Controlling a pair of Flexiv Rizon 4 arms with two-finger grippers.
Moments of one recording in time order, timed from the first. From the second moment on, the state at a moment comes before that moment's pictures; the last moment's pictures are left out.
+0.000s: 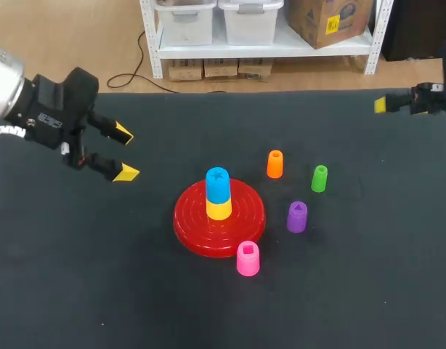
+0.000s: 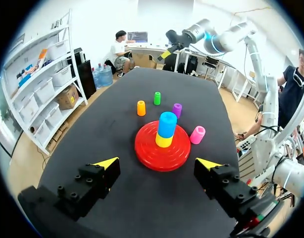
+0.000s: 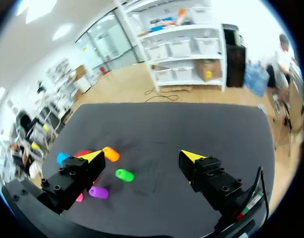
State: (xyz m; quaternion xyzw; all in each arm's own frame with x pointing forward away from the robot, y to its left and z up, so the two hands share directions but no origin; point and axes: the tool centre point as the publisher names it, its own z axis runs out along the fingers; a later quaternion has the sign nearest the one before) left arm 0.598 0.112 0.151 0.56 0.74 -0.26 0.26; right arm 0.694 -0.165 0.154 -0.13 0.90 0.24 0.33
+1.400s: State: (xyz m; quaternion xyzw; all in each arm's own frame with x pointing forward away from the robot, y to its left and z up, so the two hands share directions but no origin) left arm 0.598 0.112 0.151 0.56 0.74 -0.26 0.26; right arm 0.490 0.060 0.066 -0.63 0.77 0.05 0.05
